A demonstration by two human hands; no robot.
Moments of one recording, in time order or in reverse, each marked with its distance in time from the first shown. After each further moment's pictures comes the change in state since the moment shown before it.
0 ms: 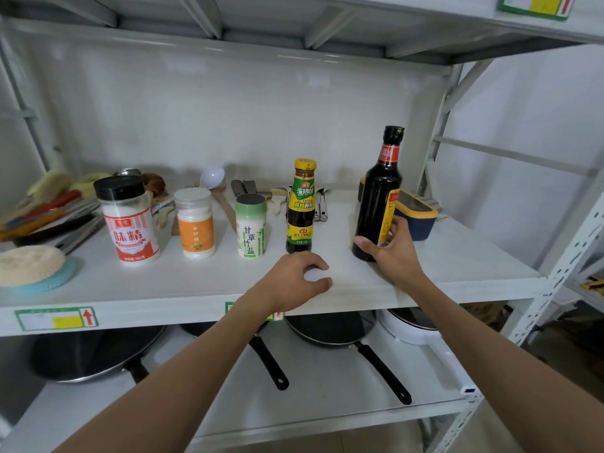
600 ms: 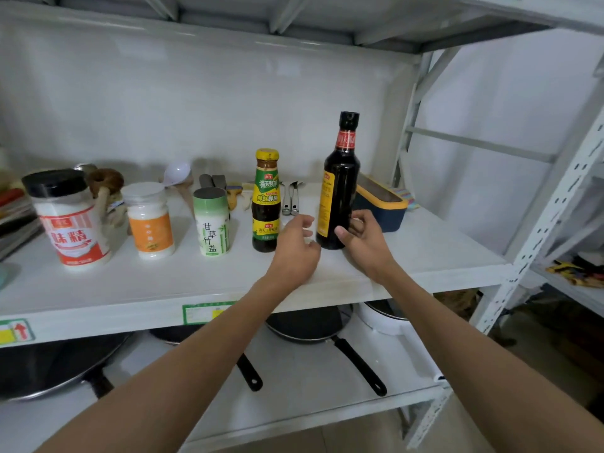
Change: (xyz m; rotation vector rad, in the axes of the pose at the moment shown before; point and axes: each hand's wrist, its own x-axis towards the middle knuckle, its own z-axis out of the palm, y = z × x) left_hand 0.058 0.048 0.040 -0.341 0.331 -0.159; right_hand 0.010 0.011 -0.003 0.177 -0.106 0.074
